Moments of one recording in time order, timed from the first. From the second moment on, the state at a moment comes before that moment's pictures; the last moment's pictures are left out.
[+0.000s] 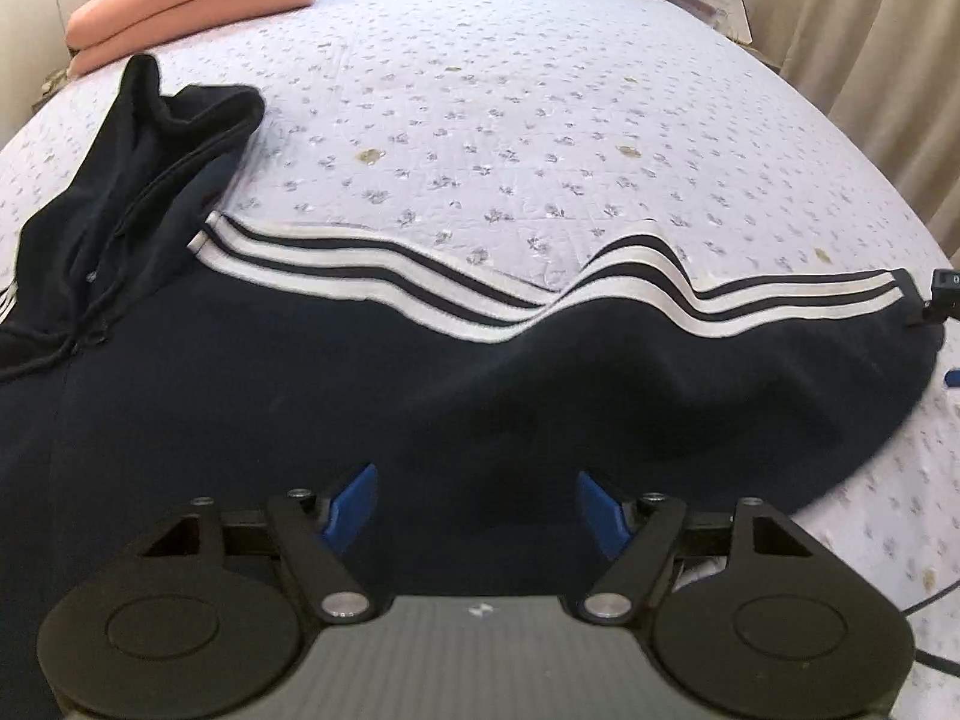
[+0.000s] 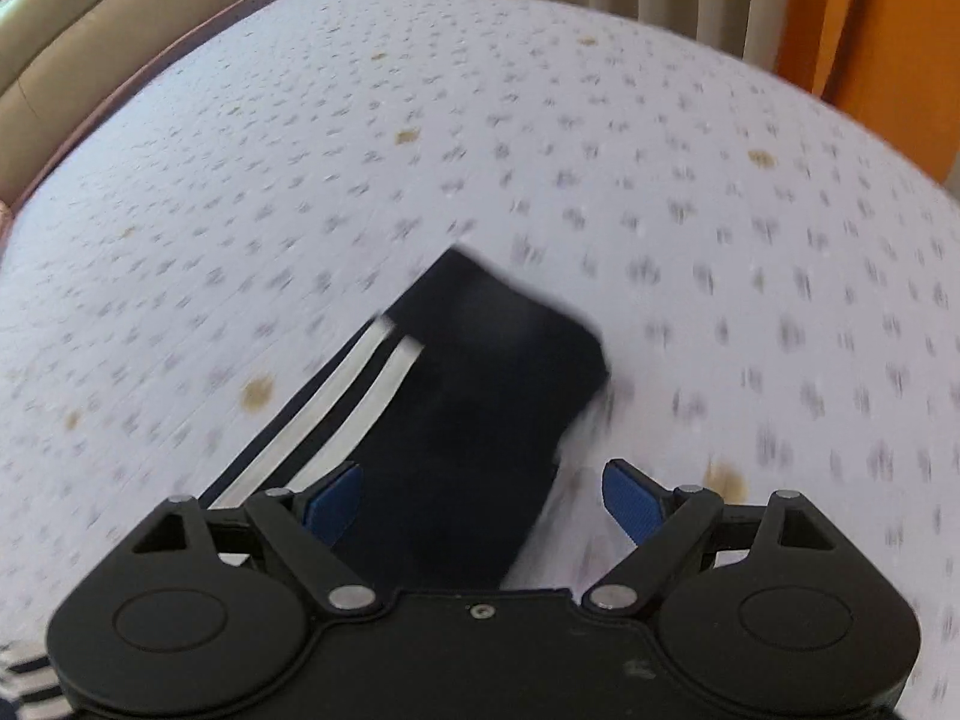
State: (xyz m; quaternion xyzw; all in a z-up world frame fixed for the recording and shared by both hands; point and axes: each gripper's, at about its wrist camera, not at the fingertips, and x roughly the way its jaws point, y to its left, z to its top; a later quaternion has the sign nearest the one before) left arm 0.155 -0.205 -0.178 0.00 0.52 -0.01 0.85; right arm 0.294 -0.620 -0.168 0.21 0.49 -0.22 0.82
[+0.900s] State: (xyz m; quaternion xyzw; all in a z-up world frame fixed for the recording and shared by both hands) left arm 0.216 -0.278 -0.209 0.07 0.46 -0.07 0.88; right arm 0.248 -0.597 -0.140 0.11 0.41 -0.20 0.88
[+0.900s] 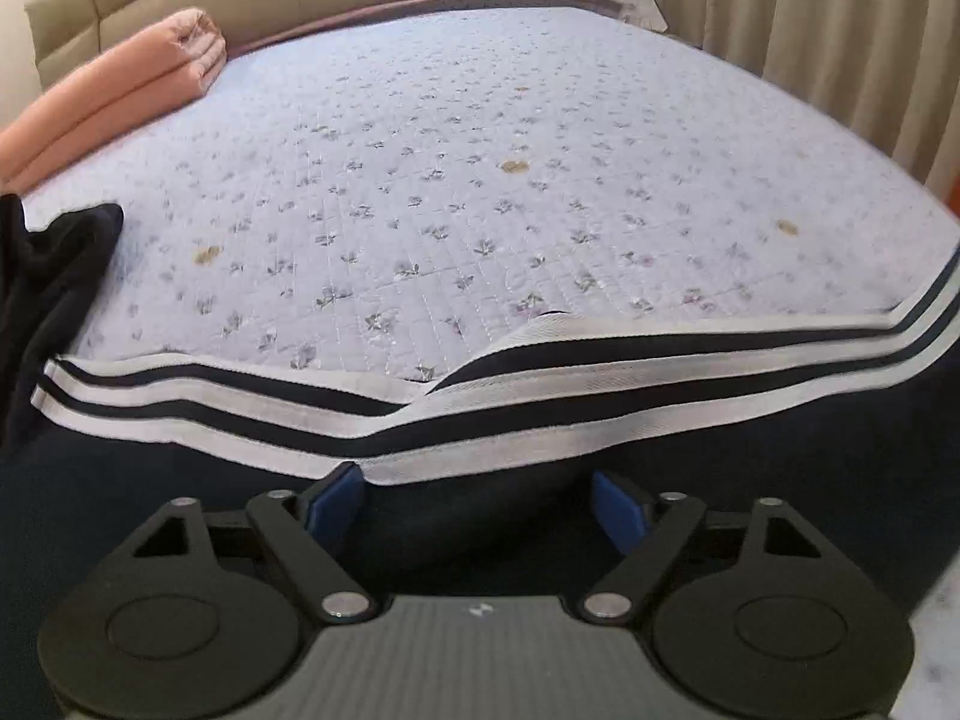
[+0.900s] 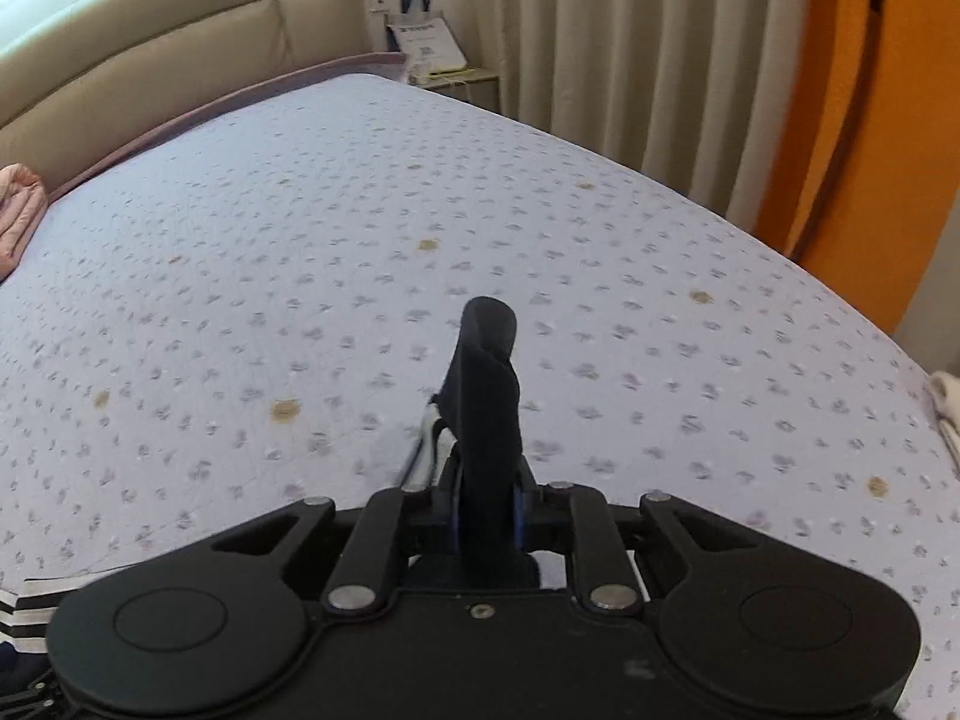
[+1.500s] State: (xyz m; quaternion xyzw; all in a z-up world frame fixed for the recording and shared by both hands) left arm 0.083 0.056 -0.106 -0.10 0.45 0.08 0.88; right arm 0.219 -0.179 -0.070 0.11 0.38 0.16 0.90
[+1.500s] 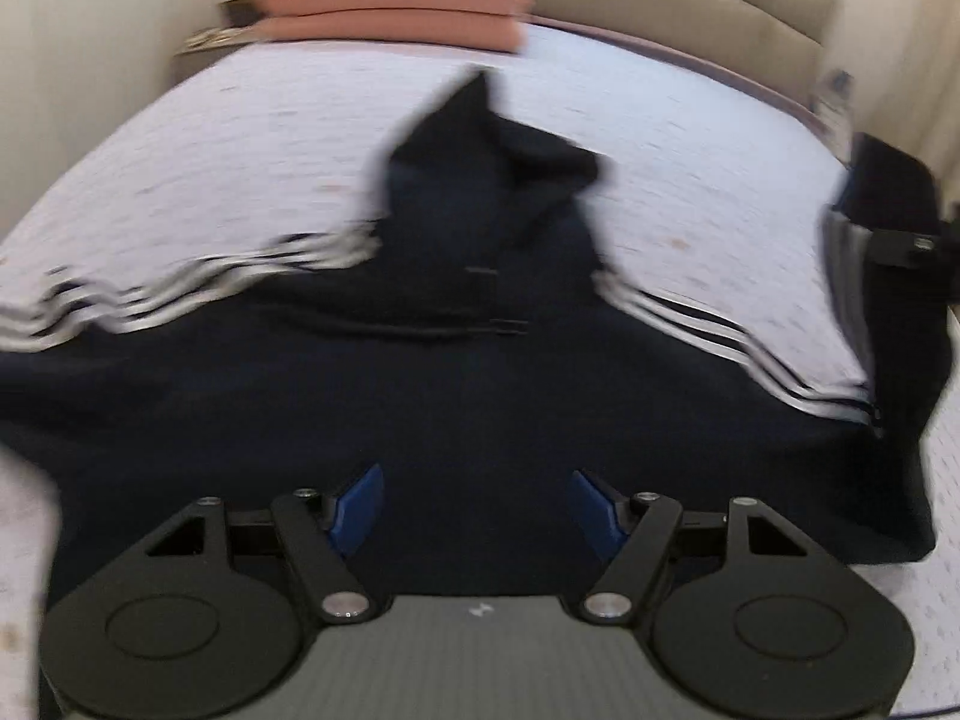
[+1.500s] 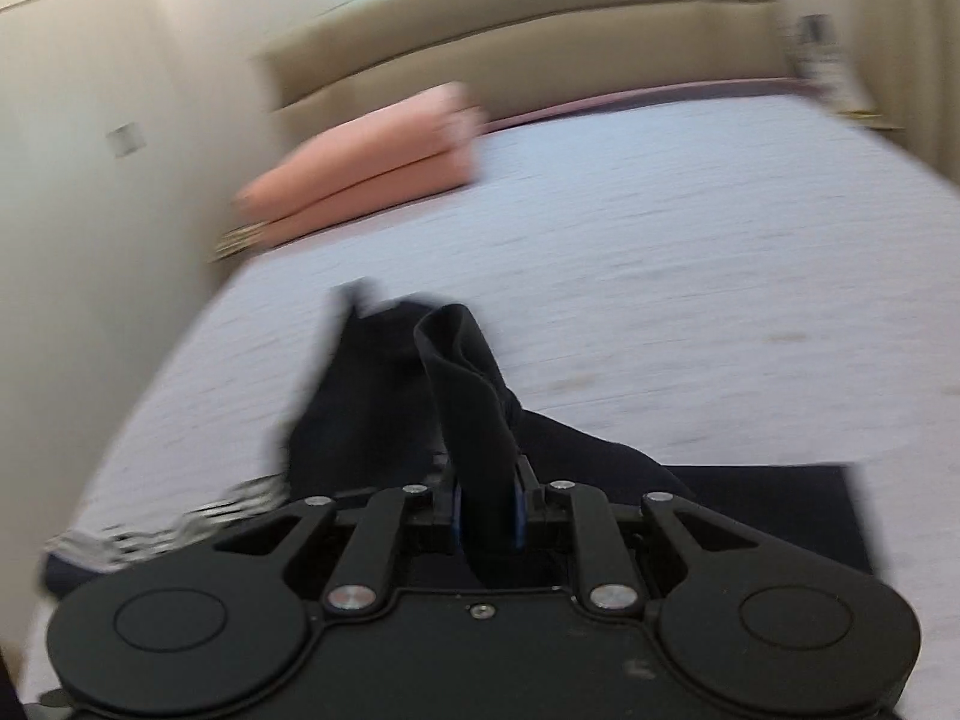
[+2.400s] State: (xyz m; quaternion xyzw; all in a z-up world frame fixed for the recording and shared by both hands) left arm 0.118 0.231 -0.181 -0.31 0.48 -0.01 0.82; right arm 0.201 -0.115 -0.187 -0.04 0.55 0.00 0.84
